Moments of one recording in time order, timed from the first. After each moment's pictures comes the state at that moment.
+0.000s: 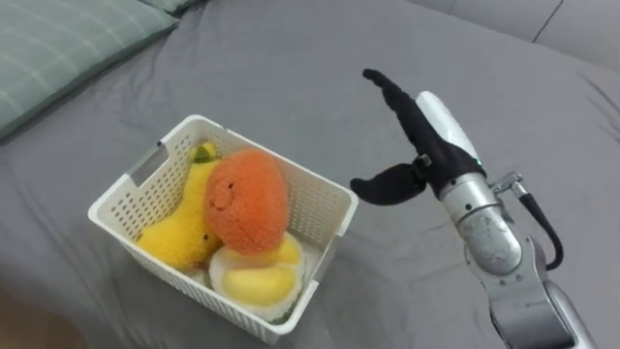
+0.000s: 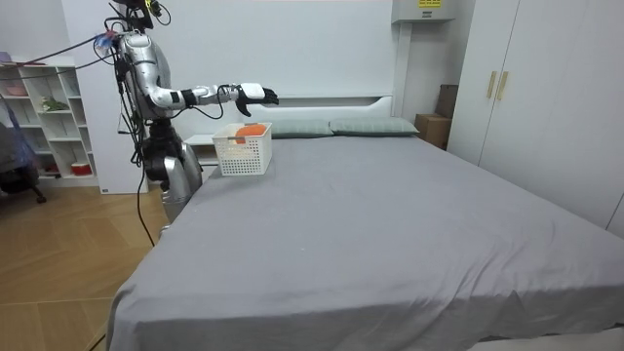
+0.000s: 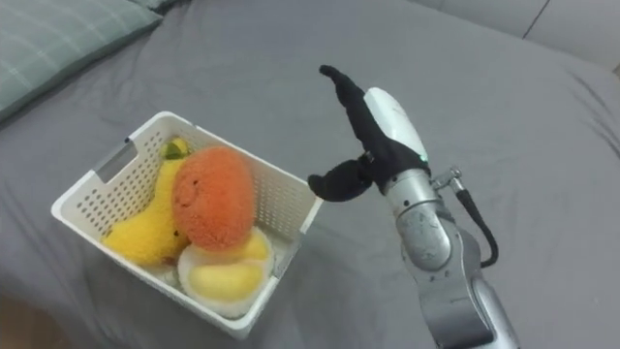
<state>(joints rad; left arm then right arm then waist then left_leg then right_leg) 0.17 0.18 0.16 1.00 0.14 0.08 0.21 -0.08 -0.31 0.16 -0.12 -0.46 0.11 0.07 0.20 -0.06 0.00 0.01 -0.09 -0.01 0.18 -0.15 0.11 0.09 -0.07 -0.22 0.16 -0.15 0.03</state>
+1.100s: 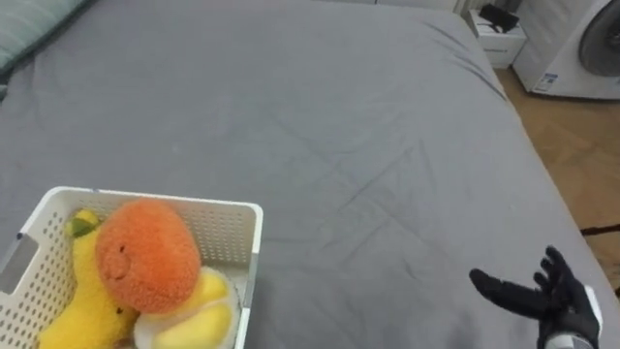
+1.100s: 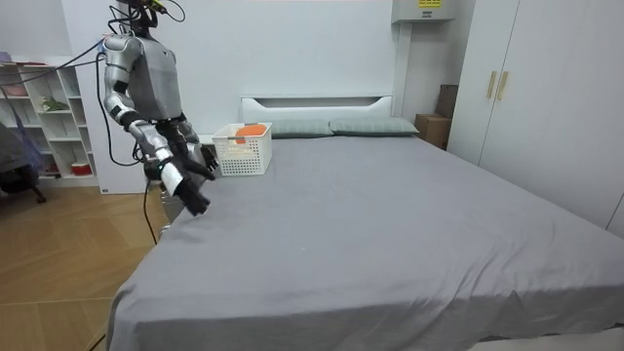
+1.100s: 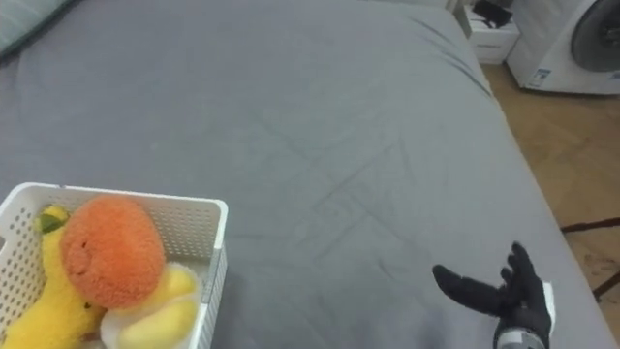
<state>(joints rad) 0.25 0.17 0.23 1.04 0.03 0.05 0.28 0.23 -0.26 -0.20 0.61 0.49 0.00 -0.22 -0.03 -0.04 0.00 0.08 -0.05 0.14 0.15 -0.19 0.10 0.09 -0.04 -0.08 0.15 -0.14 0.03</state>
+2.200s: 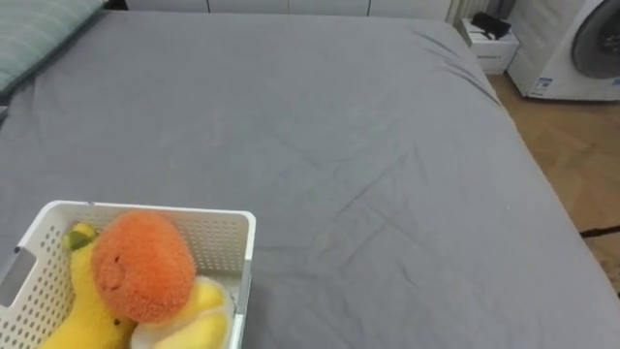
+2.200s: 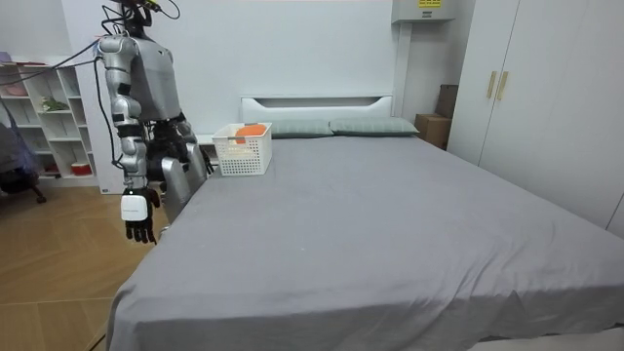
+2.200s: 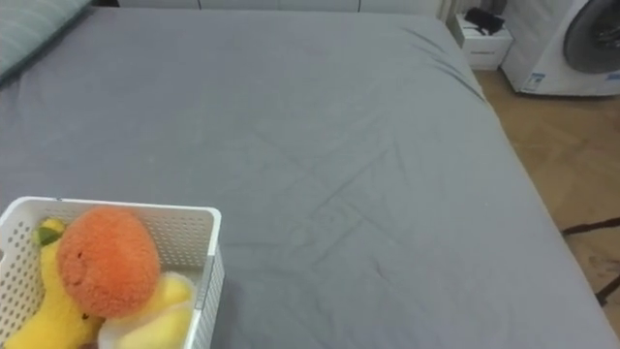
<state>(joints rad) 0.21 0.15 0.22 1.12 0.05 0.15 0.24 0.10 -0.23 -0.13 1.36 -0.12 0.21 0.00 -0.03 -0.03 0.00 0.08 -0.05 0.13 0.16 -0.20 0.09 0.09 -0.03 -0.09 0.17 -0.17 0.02</state>
